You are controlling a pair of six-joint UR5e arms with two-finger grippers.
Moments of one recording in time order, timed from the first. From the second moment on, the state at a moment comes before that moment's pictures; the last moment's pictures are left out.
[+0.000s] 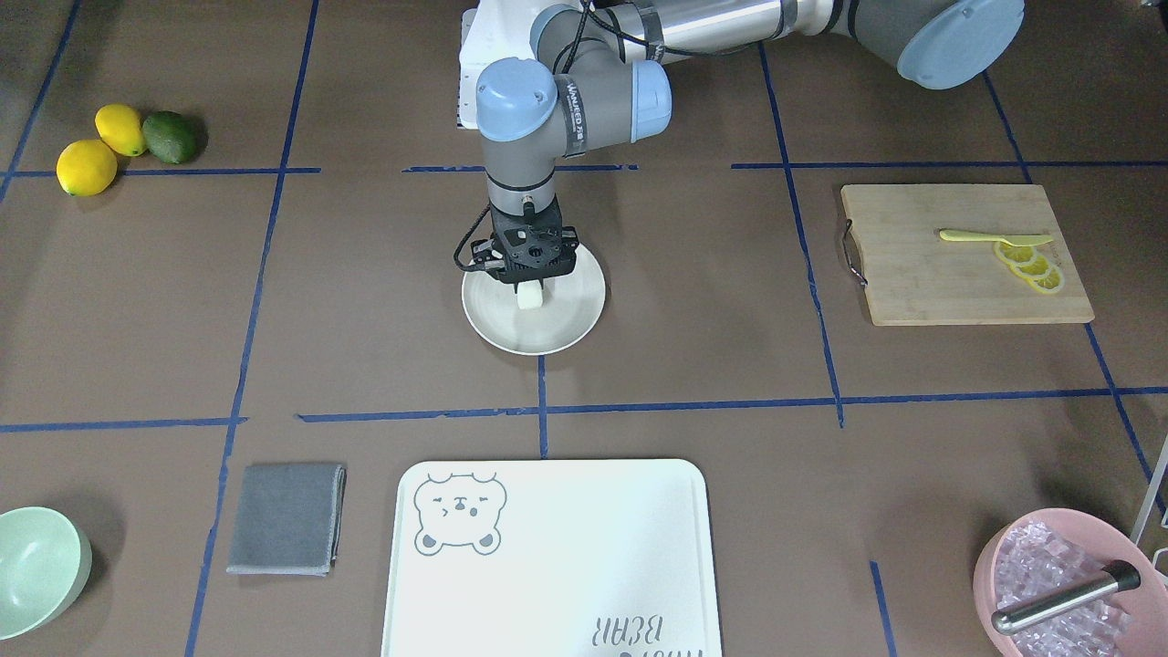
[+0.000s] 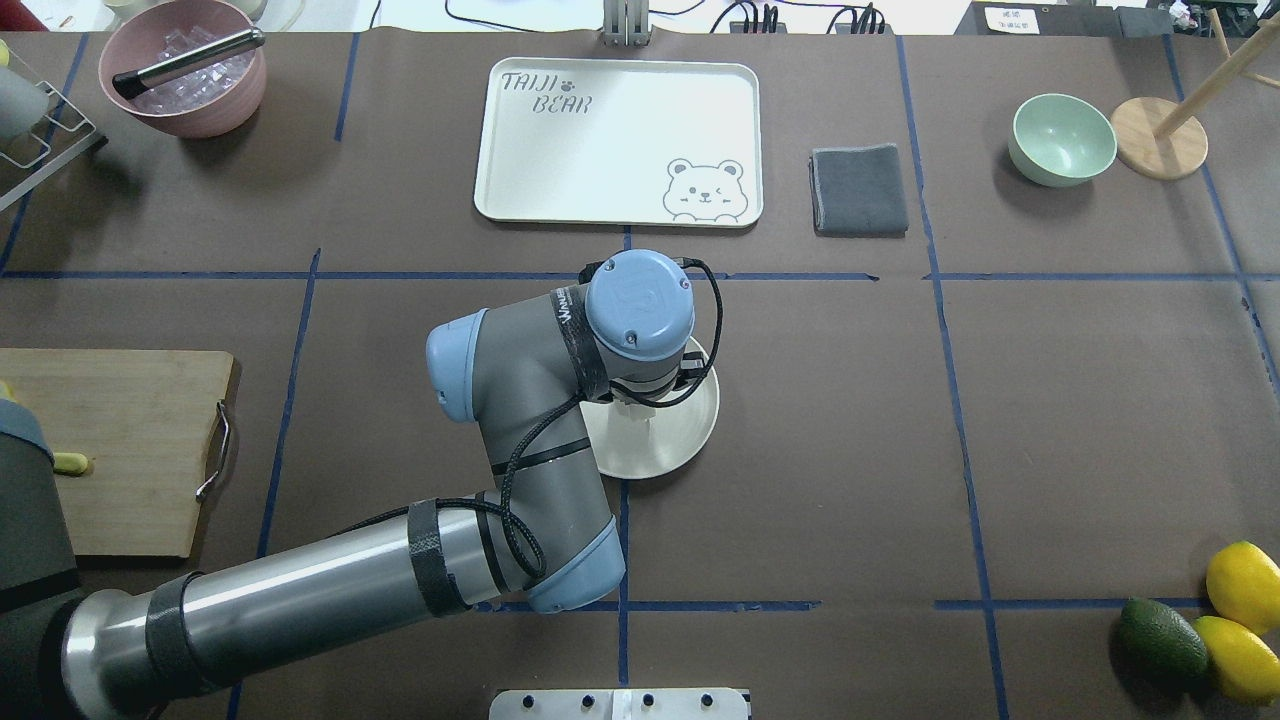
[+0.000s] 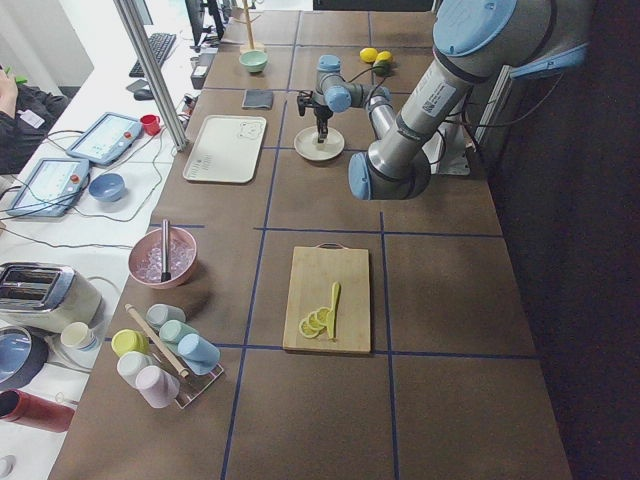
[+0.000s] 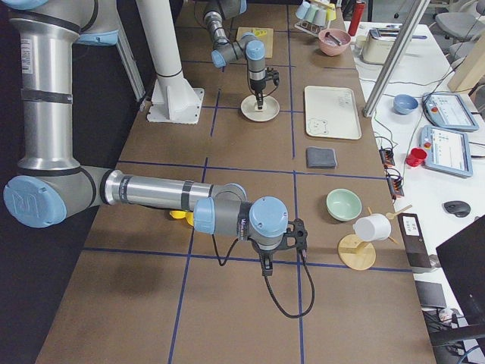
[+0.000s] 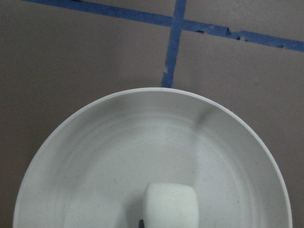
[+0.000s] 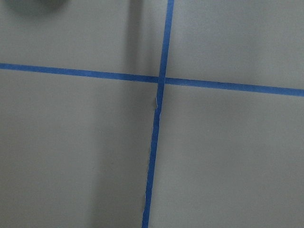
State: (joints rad) left arm -0.43 -2.50 -1.38 -1.63 -1.76 -1.45; right arm 1.65 -1.64 1.59 -1.56 2.46 -0.17
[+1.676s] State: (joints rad) left arm -0.83 -2.05 -1.99 -1.23 -1.99 -0.69; right arm 1.63 -1.59 1.59 -1.56 2.41 -0.07
